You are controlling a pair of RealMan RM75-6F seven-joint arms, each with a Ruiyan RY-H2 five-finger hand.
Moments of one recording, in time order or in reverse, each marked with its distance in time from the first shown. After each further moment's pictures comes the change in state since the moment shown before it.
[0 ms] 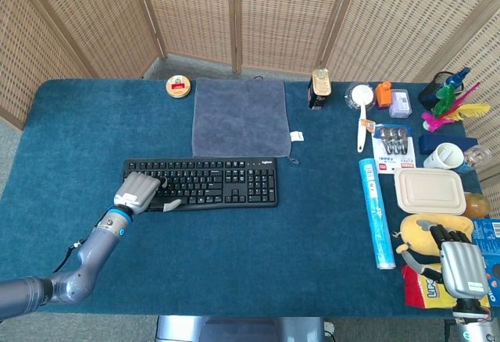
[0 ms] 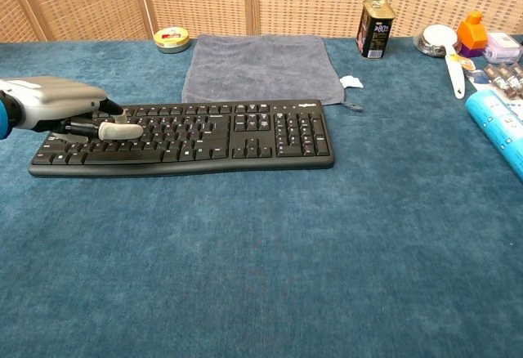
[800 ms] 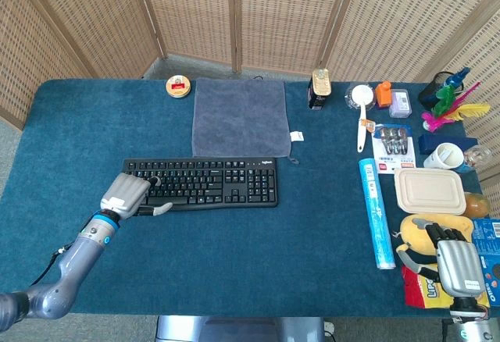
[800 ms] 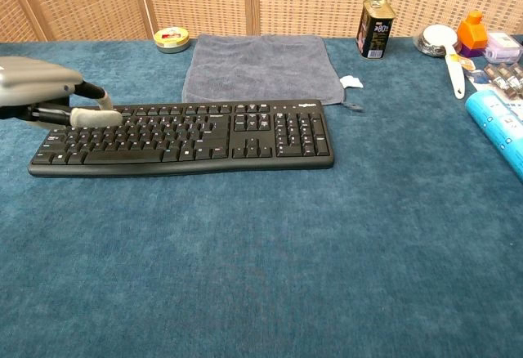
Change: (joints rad) left arm 0.110 0.094 -0.066 -0.120 0.116 0.016 0.028; right arm 0.011 -0.003 -0.001 -0.001 -0.016 0.003 0.008
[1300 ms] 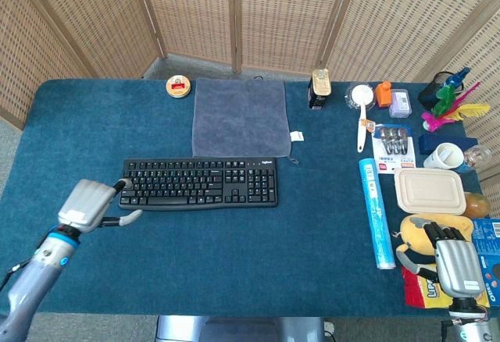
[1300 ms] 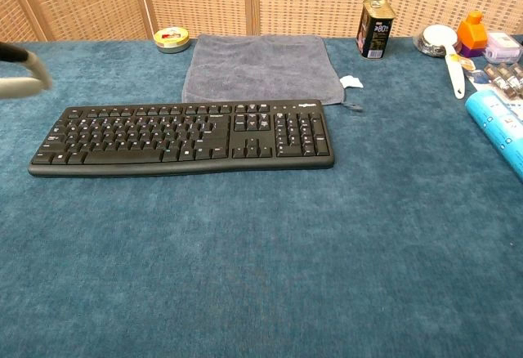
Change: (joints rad) left arm 0.193 0.194 -0.001 -0.150 0.298 0.104 -0.151; right arm 0.002 0.011 -0.003 -0.026 -0.023 0.018 -0.007
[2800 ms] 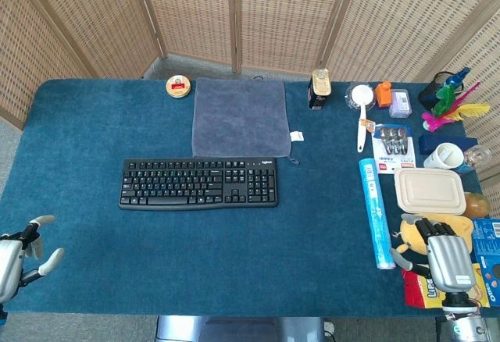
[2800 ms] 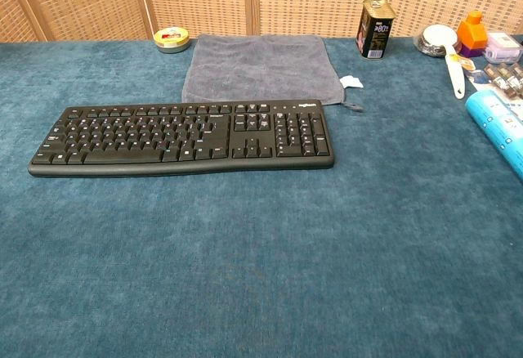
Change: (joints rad) left arm 0.477 0.036 0.184 0.021 0.376 0.613 -0.429; right arm 0.028 -0.018 0.006 0.008 -0.018 -0.021 0.002
